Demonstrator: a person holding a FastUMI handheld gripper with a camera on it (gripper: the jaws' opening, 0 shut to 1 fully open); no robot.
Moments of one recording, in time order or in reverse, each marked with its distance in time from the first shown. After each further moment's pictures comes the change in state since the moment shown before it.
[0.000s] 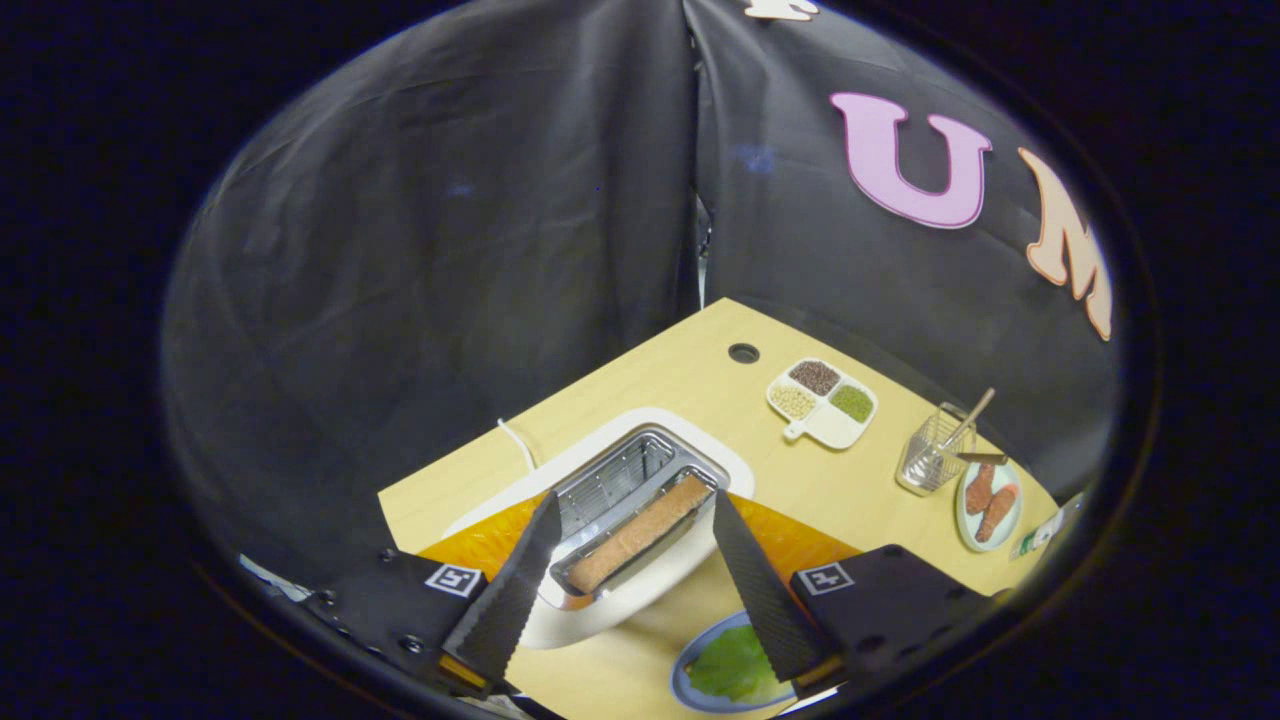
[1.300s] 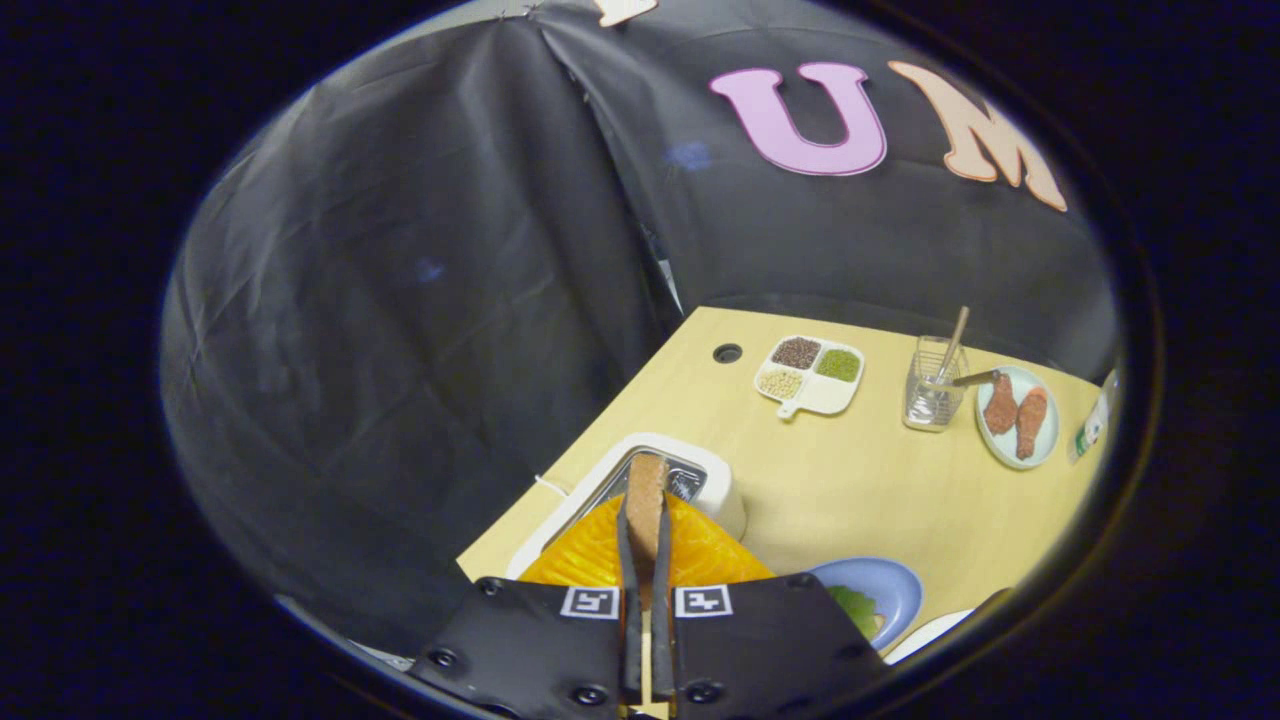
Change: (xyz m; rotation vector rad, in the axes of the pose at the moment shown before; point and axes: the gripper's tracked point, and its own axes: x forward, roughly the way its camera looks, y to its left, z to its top) arm -0.063 -0.026 0.022 0.363 -0.090 0.089
